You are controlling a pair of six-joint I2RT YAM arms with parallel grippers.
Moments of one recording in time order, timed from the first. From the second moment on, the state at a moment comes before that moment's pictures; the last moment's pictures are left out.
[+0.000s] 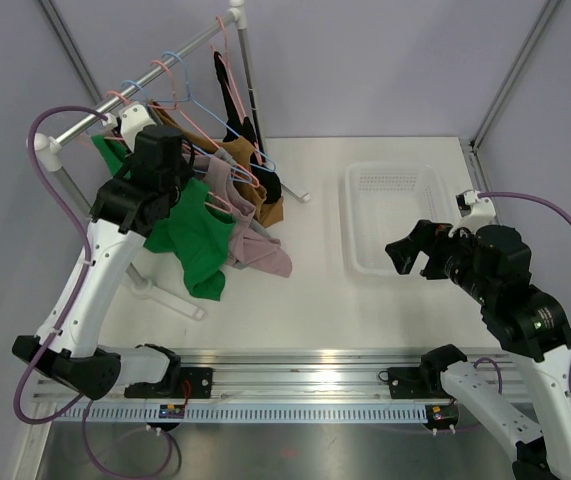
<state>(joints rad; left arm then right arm) -0.39 1.29 1.62 -0.84 -0.61 -0.63 0.37 0.67 1.15 -0.88 -0.05 0.41</state>
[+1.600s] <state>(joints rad) -0.54 0.44 1.10 -1.02 -0.10 -0.71 0.37 0.75 1.06 -0.63 -0.36 0.44</state>
